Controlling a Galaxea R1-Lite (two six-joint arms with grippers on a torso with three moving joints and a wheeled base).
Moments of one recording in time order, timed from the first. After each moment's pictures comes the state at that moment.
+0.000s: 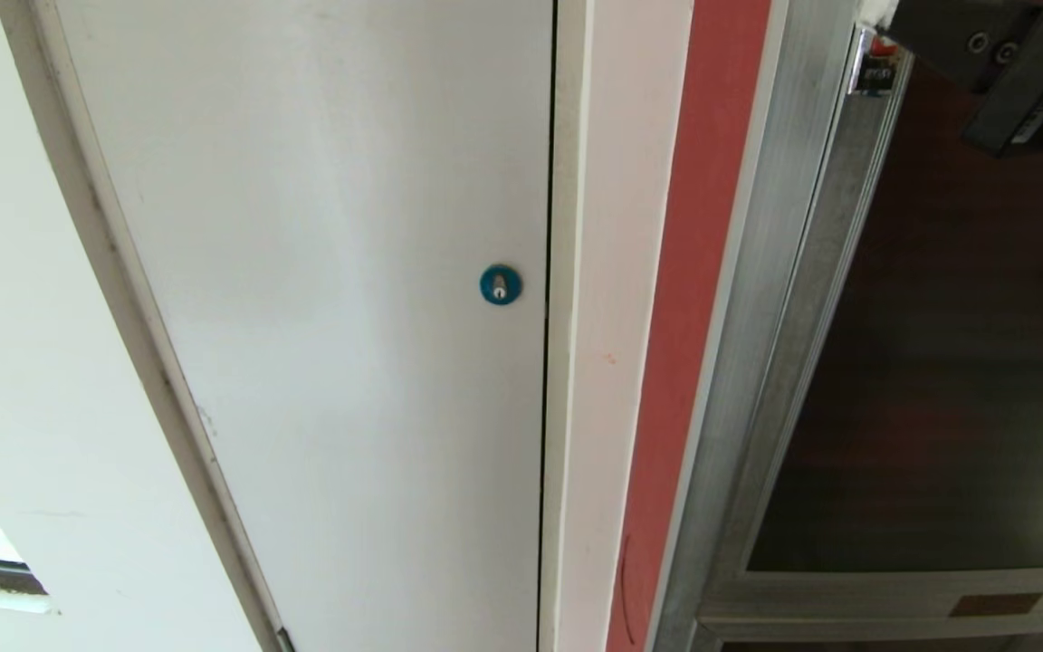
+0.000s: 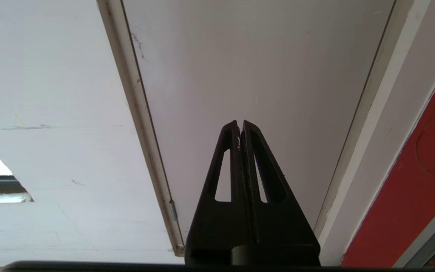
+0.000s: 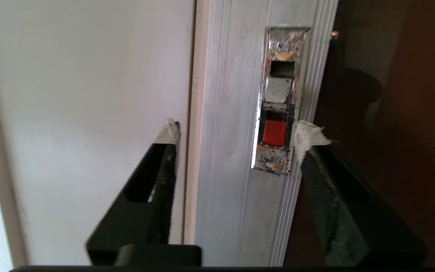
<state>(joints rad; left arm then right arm) -0.02 0.00 0.00 0.00 -0.03 0.02 0.71 1.30 -1.10 -0.58 -0.38 -0.19</state>
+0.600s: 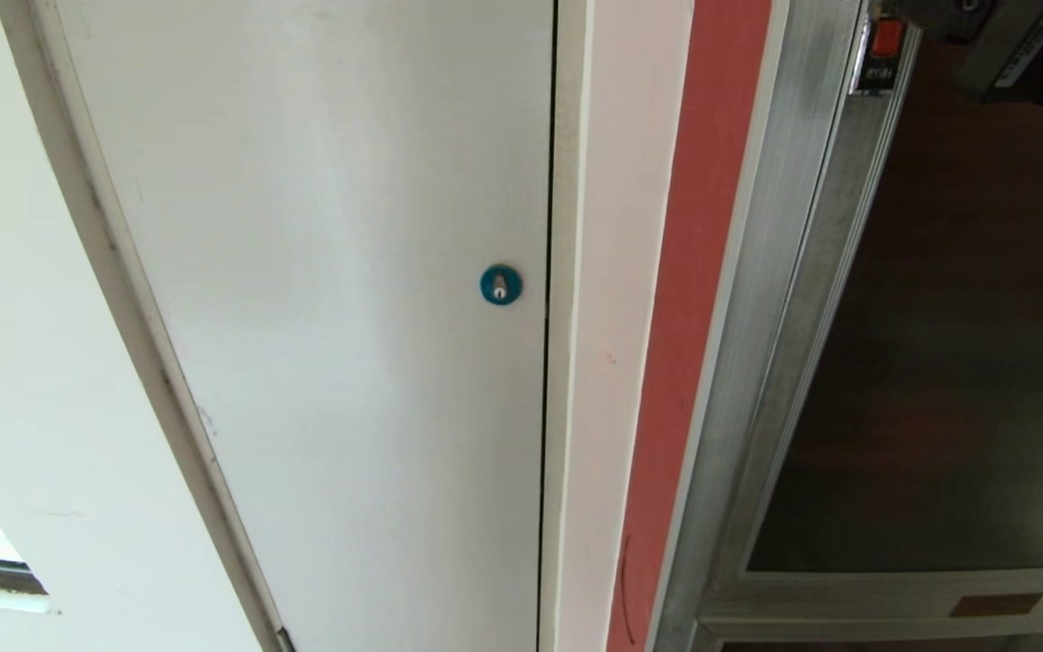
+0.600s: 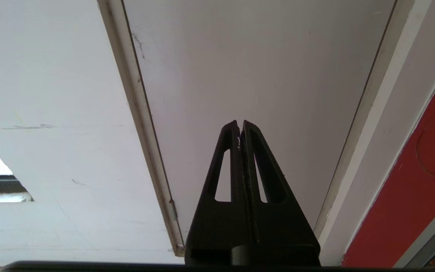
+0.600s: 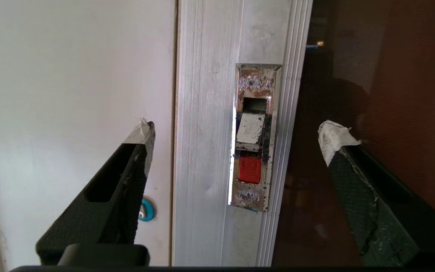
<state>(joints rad) -0.02 0.00 0.00 0.00 -0.03 0.02 0.65 1.34 -1.18 -0.58 -0.36 -0.19</state>
